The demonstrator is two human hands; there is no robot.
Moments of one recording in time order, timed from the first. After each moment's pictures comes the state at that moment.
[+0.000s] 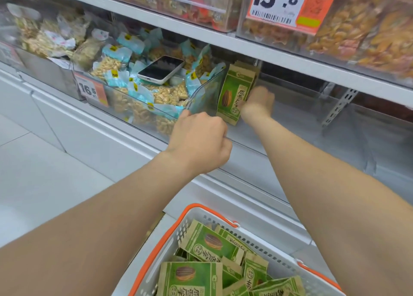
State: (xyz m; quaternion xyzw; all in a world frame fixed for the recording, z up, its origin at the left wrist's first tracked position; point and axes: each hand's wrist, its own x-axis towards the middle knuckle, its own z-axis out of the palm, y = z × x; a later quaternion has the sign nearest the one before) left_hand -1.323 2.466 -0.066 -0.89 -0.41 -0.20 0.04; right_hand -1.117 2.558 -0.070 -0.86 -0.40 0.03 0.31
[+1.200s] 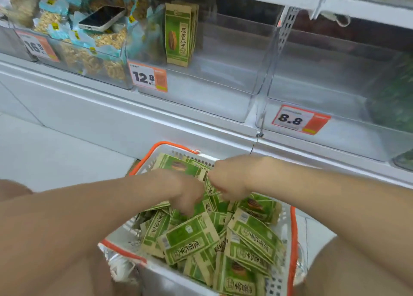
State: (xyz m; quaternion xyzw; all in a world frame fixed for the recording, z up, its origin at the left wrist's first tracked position) left_hand -1.290 2.274 -0.170 -0.88 -0.16 0.43 -0.12; right_hand -1.164 2.211 -0.118 -0.53 -0.78 0.11 -0.33
